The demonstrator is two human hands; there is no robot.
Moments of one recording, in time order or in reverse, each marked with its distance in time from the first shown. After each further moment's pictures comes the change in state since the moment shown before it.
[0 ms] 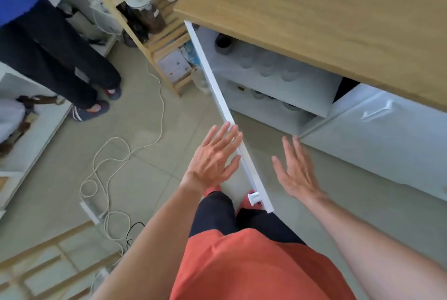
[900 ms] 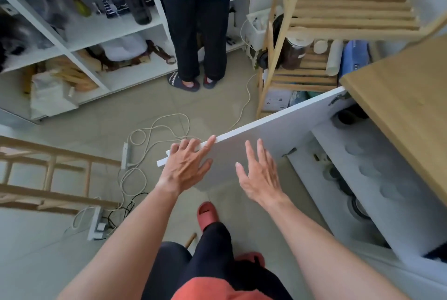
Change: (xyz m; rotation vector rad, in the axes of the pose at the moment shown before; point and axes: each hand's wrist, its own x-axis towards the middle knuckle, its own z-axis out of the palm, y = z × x) left_hand -0.171 -0.171 -0.056 0.256 0.070 -0.935; right_hand 0.070 -0.306 0.078 -0.259 -0.261 -0.658
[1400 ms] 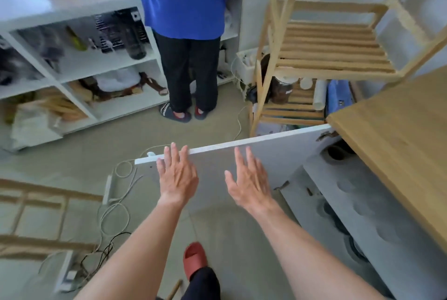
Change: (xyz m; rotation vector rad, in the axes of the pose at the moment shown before) left_hand 0.079 0.015 -0.001 -0.201 0.001 -0.493; right_hand 0.062 -0.023 -0.049 -0.060 0.092 -0.047
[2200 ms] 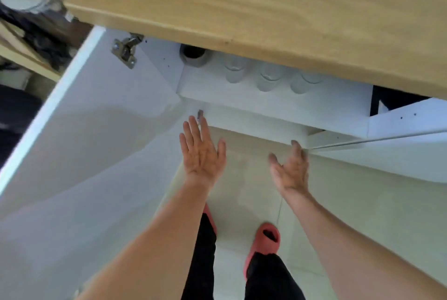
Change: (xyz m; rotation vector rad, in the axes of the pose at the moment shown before) left_hand -0.035 0.278 0.278 0.259 -0.462 0.814; right_hand -0.097 0.329 0.138 0.709 0.448 1.351
